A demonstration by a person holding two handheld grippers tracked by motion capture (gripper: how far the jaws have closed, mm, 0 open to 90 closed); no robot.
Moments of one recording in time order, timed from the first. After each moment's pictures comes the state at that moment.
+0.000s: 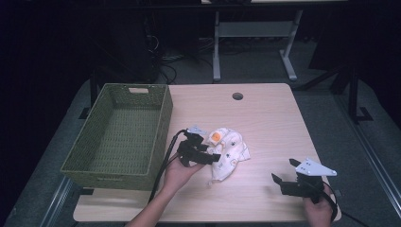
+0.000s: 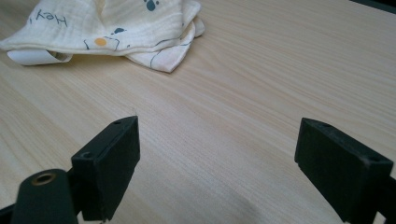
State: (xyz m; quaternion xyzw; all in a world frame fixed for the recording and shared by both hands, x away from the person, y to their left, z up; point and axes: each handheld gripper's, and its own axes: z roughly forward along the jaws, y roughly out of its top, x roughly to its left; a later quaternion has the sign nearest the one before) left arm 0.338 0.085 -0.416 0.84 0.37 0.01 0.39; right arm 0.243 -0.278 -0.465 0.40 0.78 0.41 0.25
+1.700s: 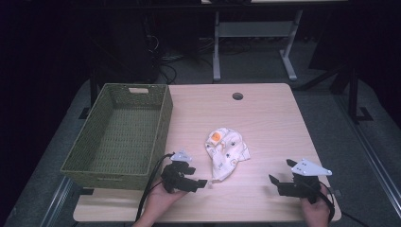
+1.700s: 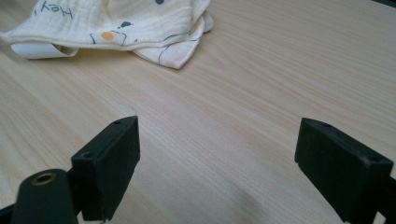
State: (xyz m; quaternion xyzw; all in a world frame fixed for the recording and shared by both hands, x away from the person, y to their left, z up) left arm 0.279 0.126 -0.443 0.86 0.35 -0.01 0.38; right arm 0.244 -0.270 -0.467 0.40 0.79 0.40 0.25
